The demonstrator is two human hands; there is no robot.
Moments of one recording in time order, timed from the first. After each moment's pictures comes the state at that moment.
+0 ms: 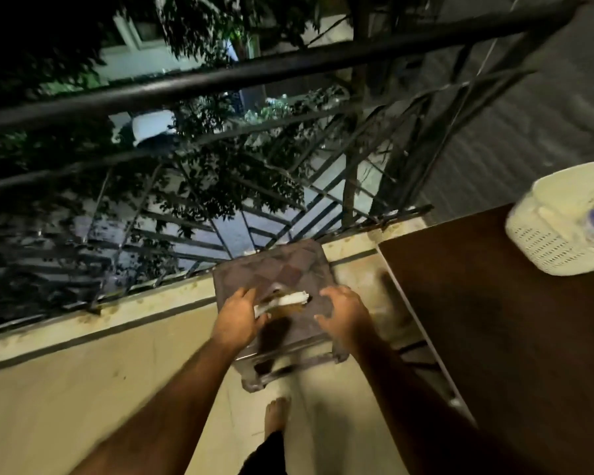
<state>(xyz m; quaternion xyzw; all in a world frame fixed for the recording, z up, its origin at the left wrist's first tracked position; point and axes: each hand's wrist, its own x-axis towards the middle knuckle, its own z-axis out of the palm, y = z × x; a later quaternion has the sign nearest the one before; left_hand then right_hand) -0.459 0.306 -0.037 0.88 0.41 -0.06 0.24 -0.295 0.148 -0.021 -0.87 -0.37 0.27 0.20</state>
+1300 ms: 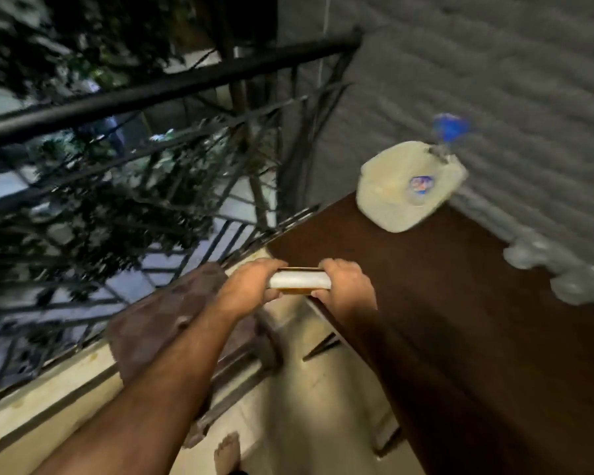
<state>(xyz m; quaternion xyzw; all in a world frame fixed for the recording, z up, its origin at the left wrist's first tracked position) -0.291 0.198 0.035 0.96 0.06 -0.02 0.27 -0.217 -0.002 0.044 -0.95 -0.29 0.05 0.13</state>
